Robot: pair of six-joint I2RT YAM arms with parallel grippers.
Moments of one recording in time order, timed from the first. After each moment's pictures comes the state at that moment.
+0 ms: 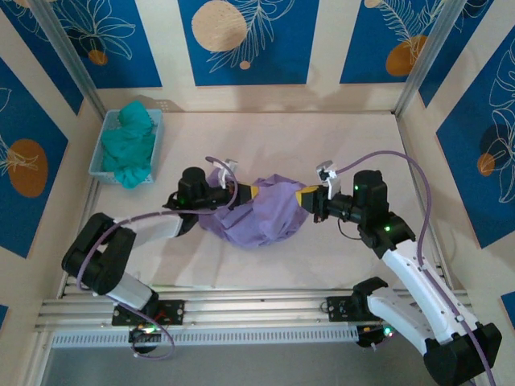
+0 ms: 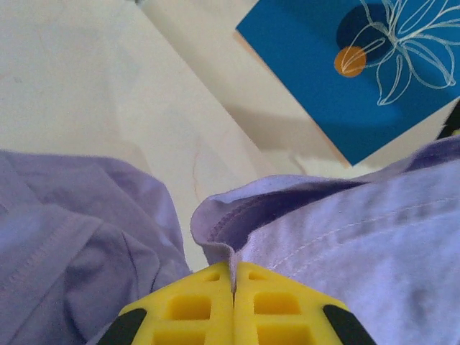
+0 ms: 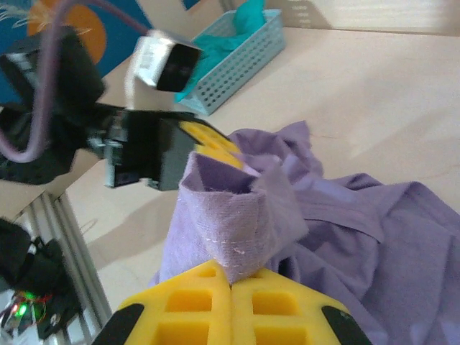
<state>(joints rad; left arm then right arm) -0.53 1.50 0.68 0.65 0.71 -0.62 0.35 0.81 0.74 -0.33 -0.56 0.20</state>
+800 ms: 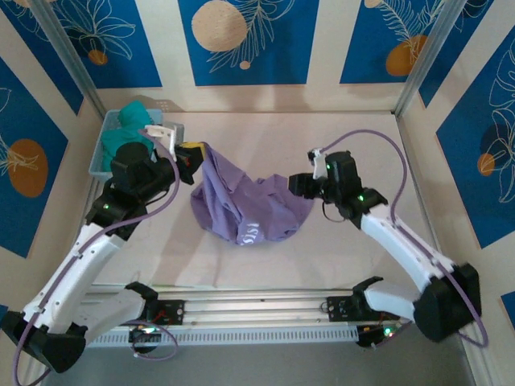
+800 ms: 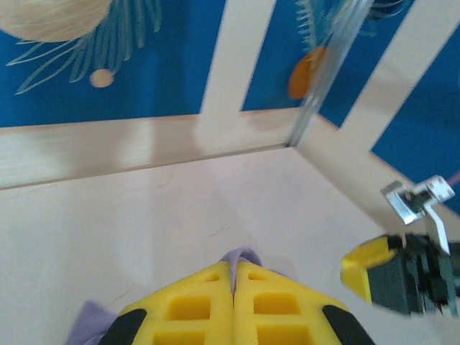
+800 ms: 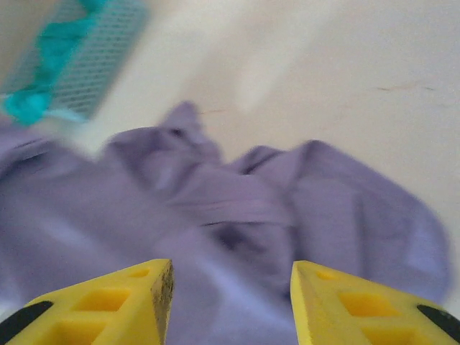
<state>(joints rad) -0.45 0.97 1.12 -0.34 0.17 -0.23 0.41 1.21 0.89 -0.34 -0.20 0.36</state>
